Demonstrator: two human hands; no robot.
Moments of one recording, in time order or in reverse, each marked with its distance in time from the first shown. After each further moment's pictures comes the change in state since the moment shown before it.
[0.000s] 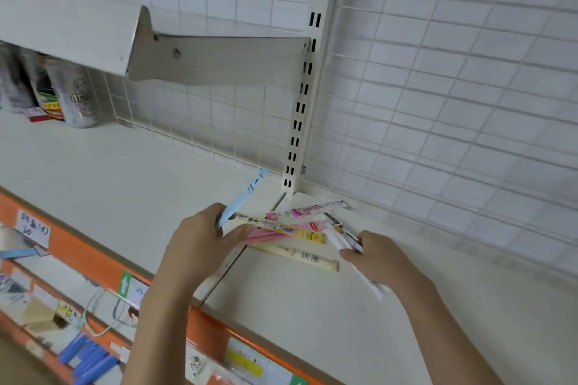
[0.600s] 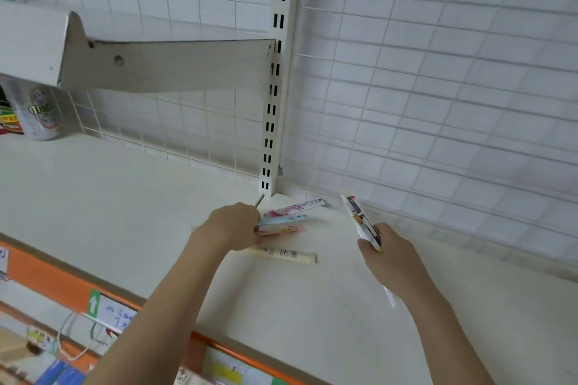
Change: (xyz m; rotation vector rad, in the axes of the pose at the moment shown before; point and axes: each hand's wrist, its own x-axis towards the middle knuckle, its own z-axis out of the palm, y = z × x) left_hand 0.062 0.036 0.059 0.740 -0.531 0.223; right_hand -0.036 0.027 -0.019 0.295 0.255 0.085
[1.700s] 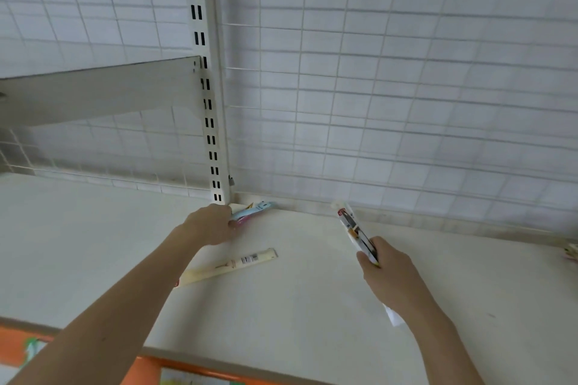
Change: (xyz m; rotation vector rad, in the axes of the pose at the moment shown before) left_hand 0.049 0.023 0.003 0.006 0.059 0.069; right_hand -0.043 0.051 -0.035 0.016 0.056 0.100
